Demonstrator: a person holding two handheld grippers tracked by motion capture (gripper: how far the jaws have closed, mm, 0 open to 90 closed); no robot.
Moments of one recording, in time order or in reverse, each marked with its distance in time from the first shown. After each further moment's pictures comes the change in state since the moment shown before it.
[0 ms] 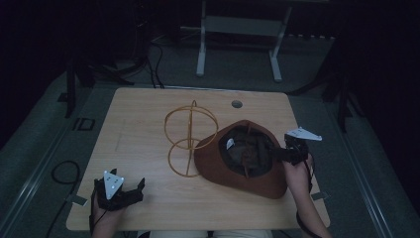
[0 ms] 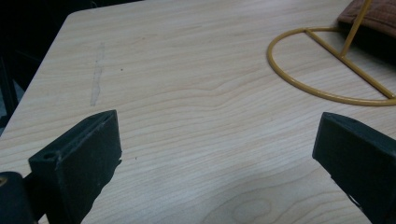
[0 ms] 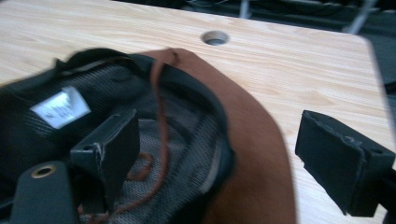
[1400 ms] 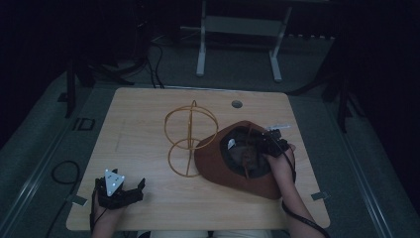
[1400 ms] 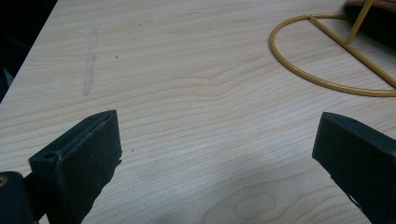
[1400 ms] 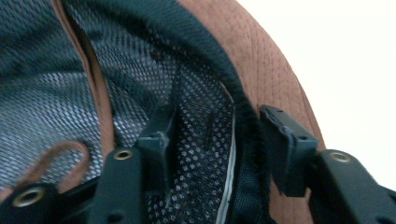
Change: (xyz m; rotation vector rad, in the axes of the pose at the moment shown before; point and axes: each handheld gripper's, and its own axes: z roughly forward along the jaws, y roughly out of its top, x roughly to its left) left arm 0.003 -0.001 0.006 0.040 -0.025 -0.019; right arm 0.008 -0.010 0.086 0.330 -0.169 -0.025
